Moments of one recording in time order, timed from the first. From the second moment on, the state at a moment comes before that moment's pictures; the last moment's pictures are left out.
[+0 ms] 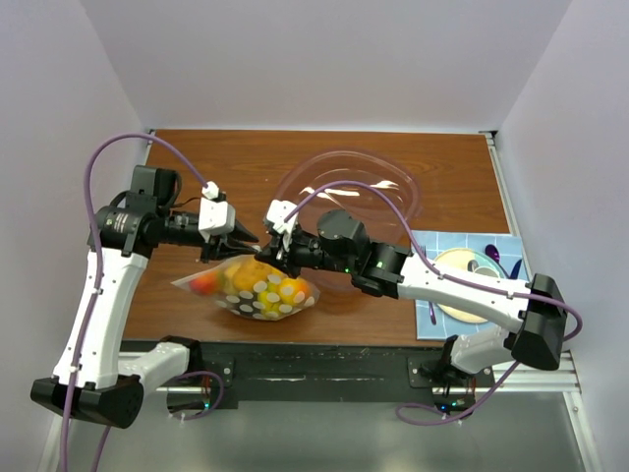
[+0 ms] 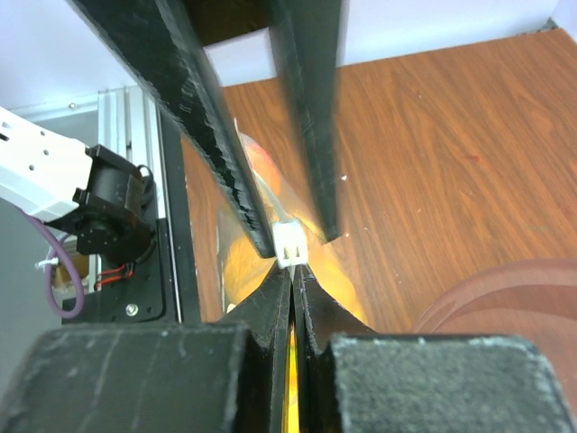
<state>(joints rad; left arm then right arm) -0.16 1.08 1.38 -1.25 1.16 1.04 1.12 1.39 1.16 0.04 -0.17 -0.03</state>
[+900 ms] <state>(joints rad) -0.16 1.07 1.36 -1.30 1.18 1.08 1.12 1.39 1.16 0.04 -0.18 -0.02</state>
